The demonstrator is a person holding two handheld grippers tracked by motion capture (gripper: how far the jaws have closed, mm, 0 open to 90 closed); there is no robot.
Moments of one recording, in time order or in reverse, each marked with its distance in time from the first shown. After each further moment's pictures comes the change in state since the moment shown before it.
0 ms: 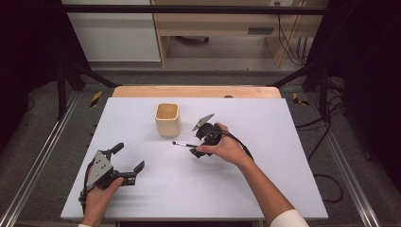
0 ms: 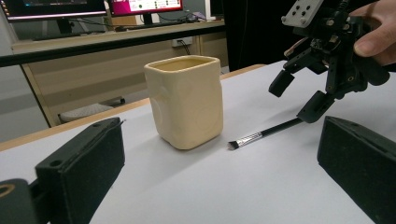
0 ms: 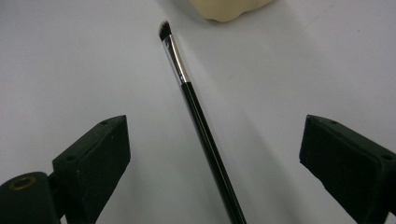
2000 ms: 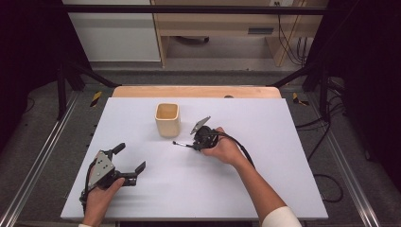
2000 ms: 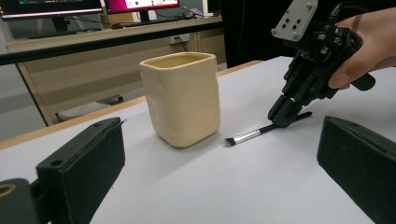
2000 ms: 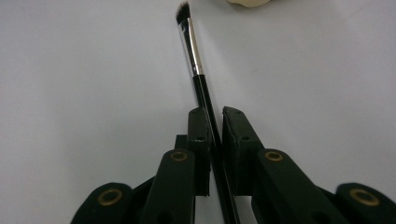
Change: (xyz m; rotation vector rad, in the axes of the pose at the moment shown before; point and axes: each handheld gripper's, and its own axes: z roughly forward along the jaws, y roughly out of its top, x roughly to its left) left arm -0.002 0.000 0.002 0.015 -0.010 0.011; right arm -0.001 -0.004 0.018 0.026 0.064 -0.058
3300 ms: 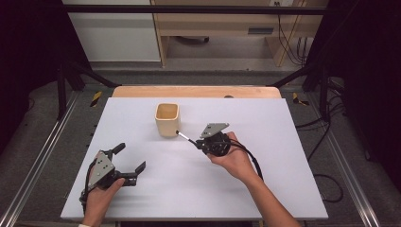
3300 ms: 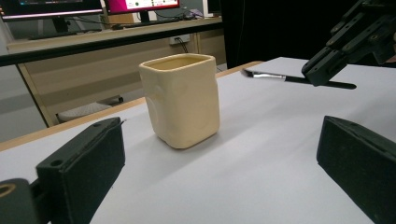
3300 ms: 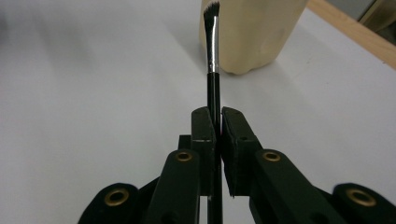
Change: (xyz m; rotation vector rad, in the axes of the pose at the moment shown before) left arm -0.001 0.002 -0.001 -0.003 0.003 -0.003; right arm 0.036 -0.015 -0.068 -0.269 -0.091 0.010
